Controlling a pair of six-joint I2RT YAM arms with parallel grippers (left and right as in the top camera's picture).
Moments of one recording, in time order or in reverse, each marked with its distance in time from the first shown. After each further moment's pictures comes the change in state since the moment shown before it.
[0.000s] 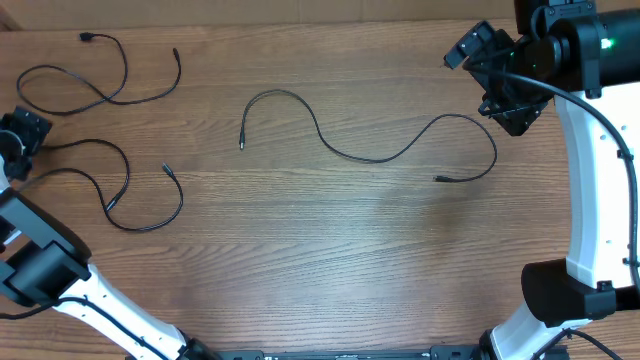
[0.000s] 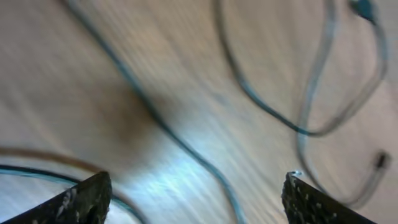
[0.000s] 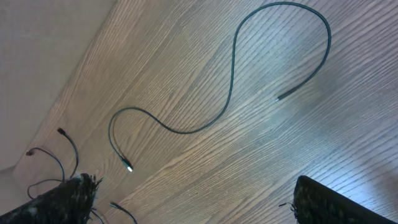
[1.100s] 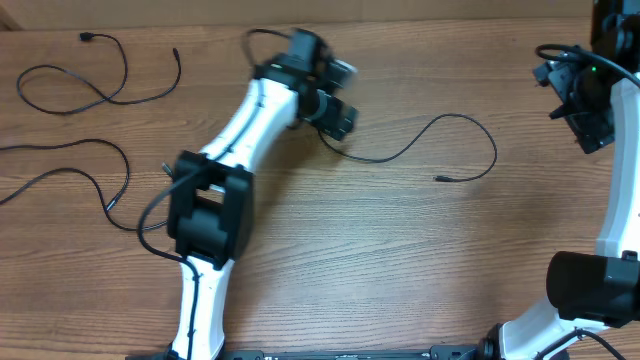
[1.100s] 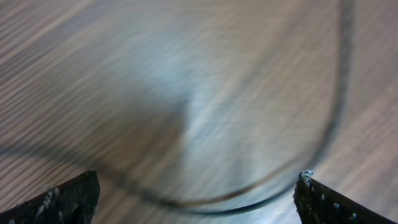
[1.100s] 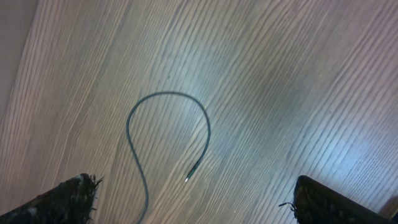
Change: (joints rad) left arm -1.126 0.000 0.000 -0.108 -0.047 0.590; right arm -0.313 0.000 -0.206 0.047 0.224 0.000
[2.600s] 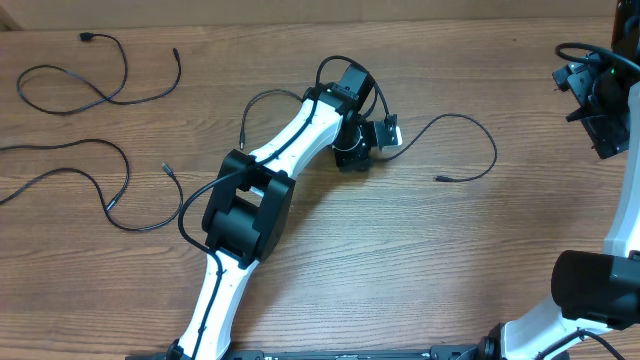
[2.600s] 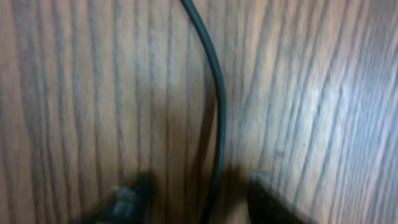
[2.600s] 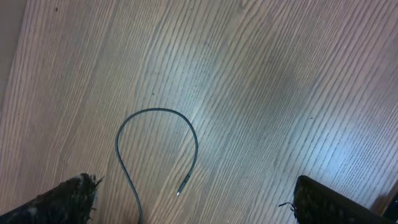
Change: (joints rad) left arm -0.163 0.114 0.015 -0.089 0.009 0.674; right arm -0.061 0.000 0.000 -0.012 0.017 0.000
